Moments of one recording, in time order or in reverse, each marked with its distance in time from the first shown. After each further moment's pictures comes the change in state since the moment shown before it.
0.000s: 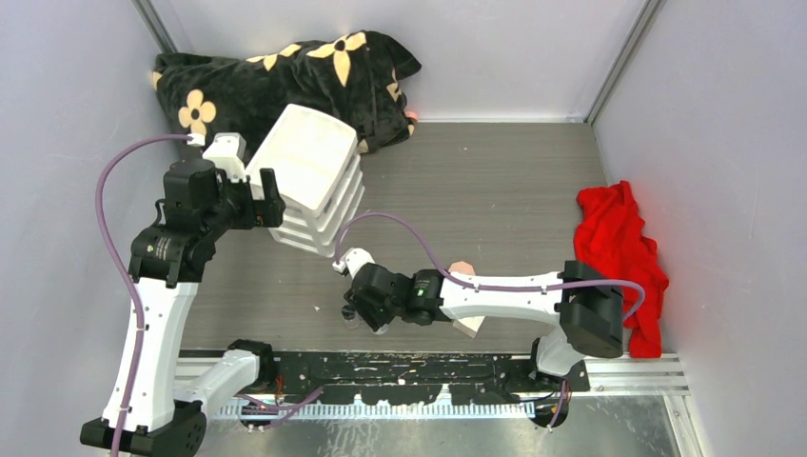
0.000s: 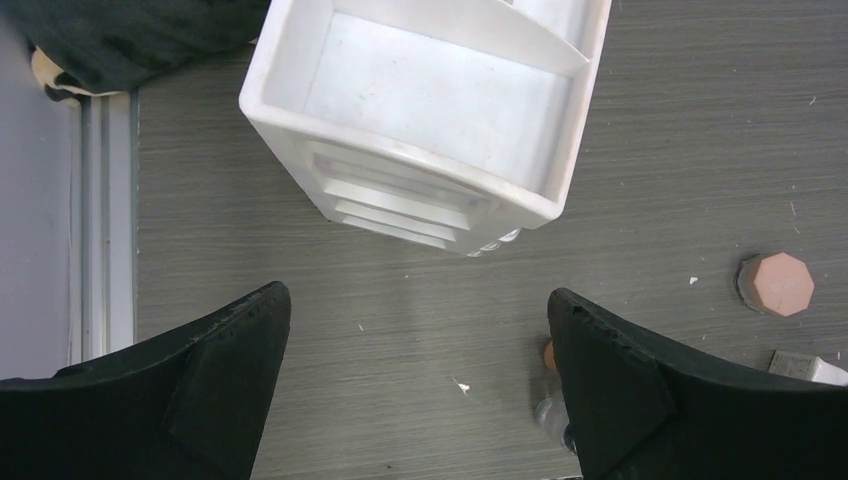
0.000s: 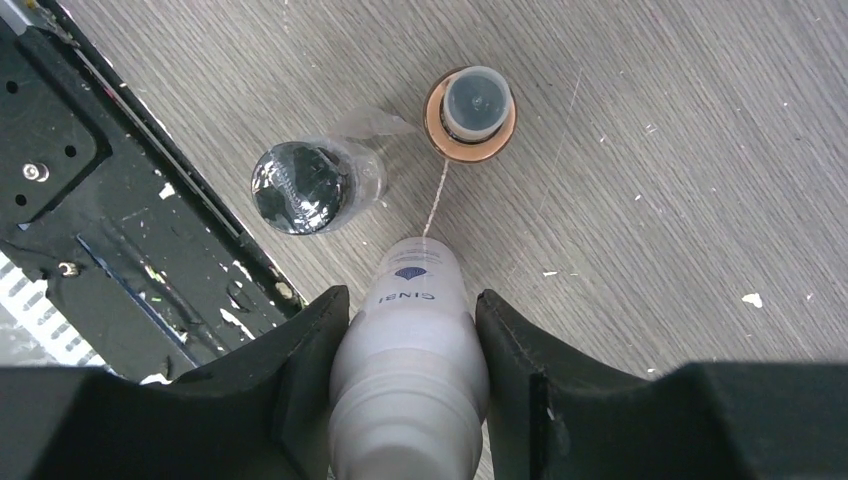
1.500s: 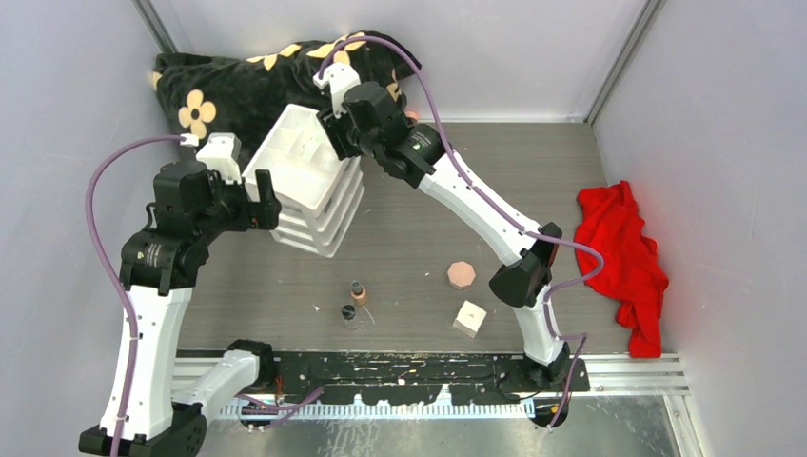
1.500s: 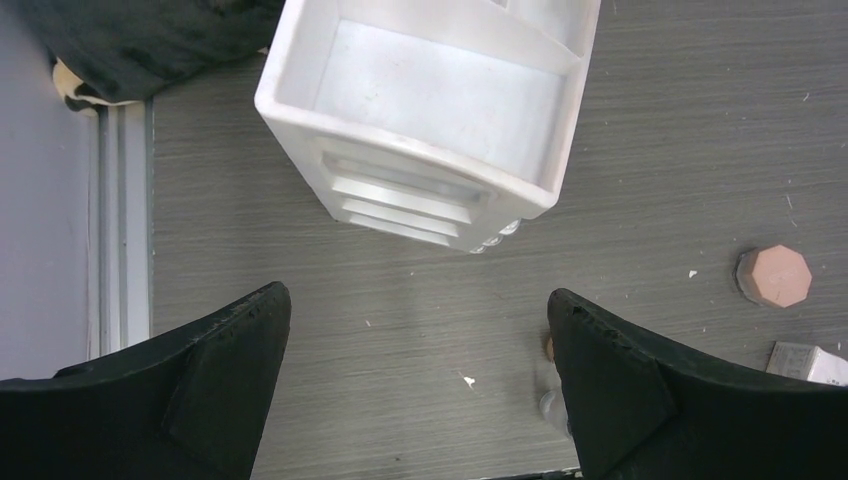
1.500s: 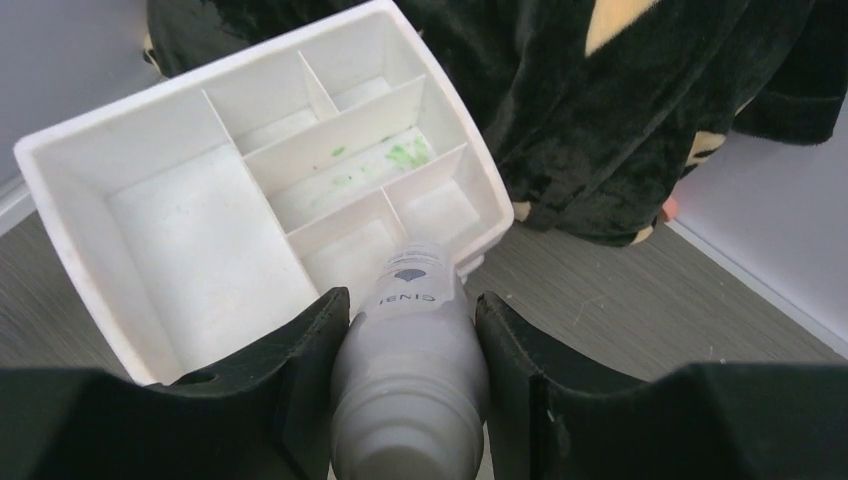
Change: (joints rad) left arm 0.005 -0.023 0.036 -0.047 0.008 0.023; right arm -0.418 0.480 1.292 -0.288 0.026 -0.372
